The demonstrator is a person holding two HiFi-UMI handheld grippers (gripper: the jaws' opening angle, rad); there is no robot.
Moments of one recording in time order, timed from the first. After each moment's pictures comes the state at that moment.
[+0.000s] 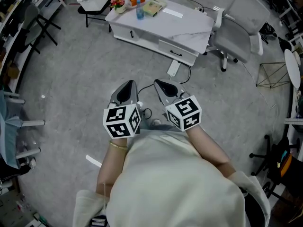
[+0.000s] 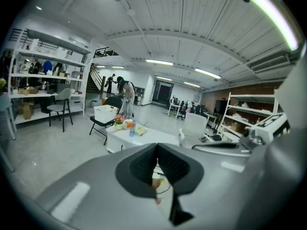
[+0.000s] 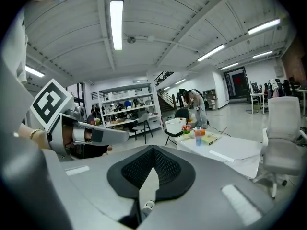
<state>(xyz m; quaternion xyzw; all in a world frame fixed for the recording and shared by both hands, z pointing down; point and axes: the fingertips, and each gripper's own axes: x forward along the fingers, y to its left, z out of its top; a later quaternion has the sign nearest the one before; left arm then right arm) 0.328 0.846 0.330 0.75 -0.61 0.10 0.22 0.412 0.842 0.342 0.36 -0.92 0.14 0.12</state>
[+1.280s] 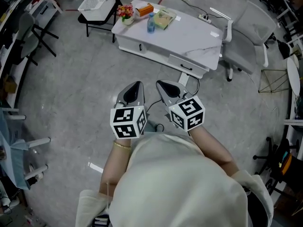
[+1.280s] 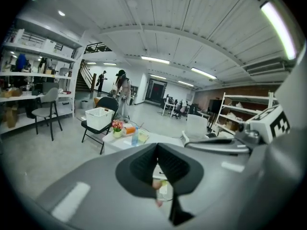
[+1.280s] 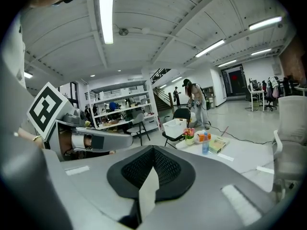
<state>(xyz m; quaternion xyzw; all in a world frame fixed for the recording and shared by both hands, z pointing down) 0.207 0.689 0.325 0.79 -0.57 0.11 0.21 0.273 0.690 0.332 0.38 -0.90 0.16 0.13</state>
